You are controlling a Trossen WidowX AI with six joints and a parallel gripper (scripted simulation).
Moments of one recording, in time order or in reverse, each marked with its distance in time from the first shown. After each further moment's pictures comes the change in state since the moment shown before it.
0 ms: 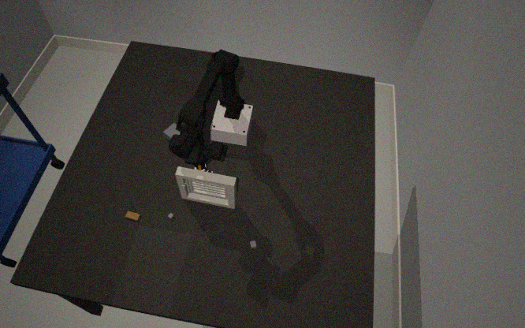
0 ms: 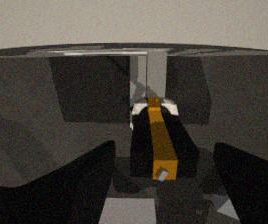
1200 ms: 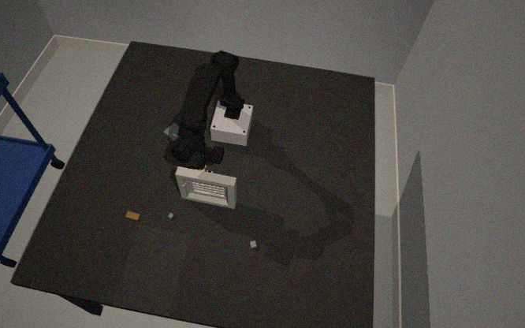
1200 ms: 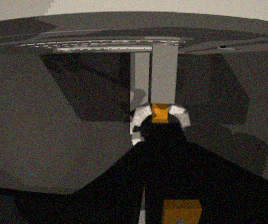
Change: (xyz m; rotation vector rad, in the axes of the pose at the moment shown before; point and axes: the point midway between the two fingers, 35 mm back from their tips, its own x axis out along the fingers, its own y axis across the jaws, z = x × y) arm 0.033 0.002 -0.003 -0.004 0.003 0.006
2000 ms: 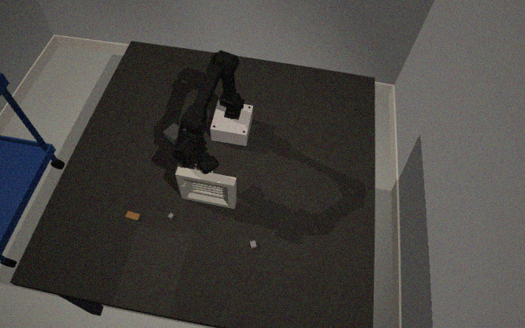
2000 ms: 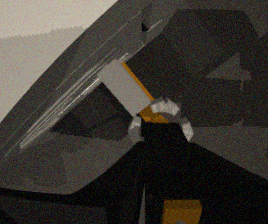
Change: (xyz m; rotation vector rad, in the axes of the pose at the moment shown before) arm 0.000 -0.001 0.000 0.698 0.000 -0.003
